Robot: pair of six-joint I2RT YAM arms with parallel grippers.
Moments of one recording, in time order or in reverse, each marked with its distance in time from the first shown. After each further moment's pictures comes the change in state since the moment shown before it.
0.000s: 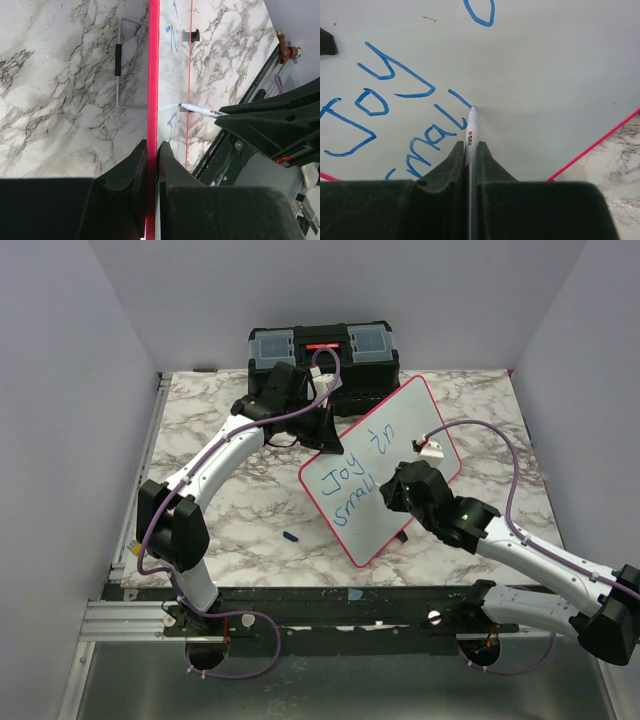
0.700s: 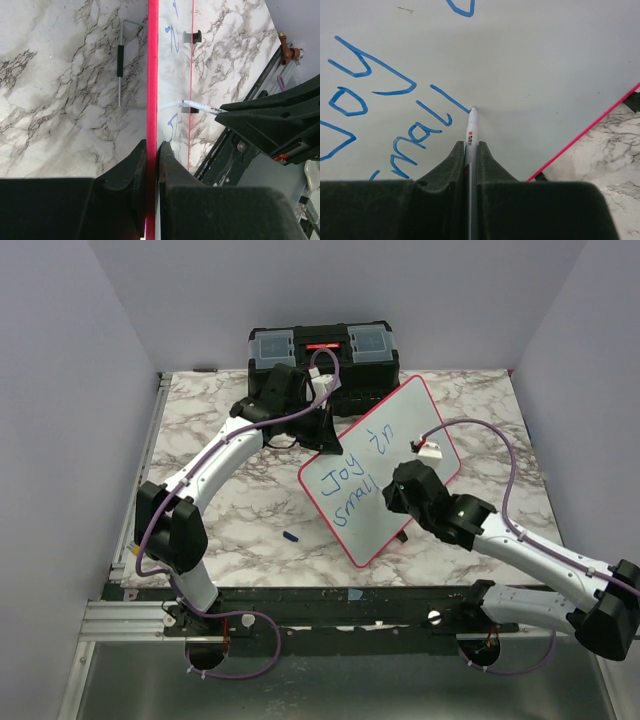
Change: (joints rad) left arm 0.000 -0.013 -0.023 0.021 0.000 0.000; right arm 0.000 0.021 0.015 -0.069 0.029 0.024
